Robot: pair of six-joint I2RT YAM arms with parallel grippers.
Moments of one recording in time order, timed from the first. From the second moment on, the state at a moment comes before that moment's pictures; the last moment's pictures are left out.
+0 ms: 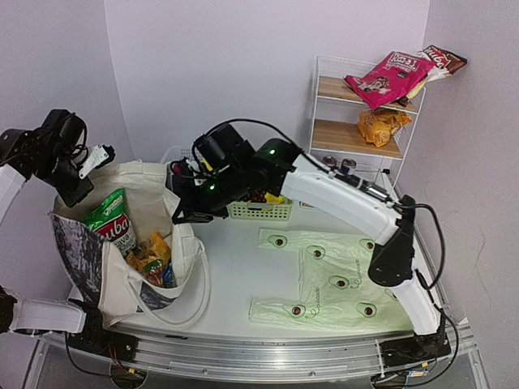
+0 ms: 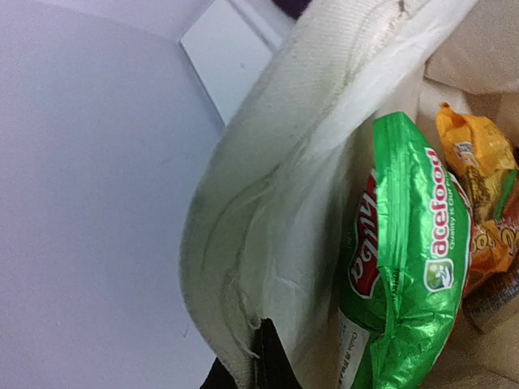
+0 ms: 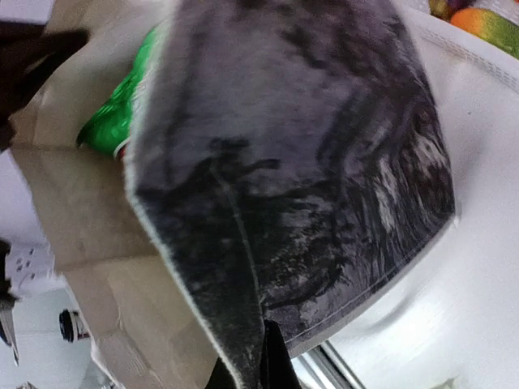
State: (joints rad) left arm -0.31 1.10 1.52 -1.39 -0.41 0.56; right arm 1.12 2.33 2.55 -0.92 -0.33 0.70
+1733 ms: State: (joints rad) left arm -0.53 1.08 1.15 -1.15 0.27 0.66; right arm 1.13 2.52 2.58 -0.39 0.04 0.97
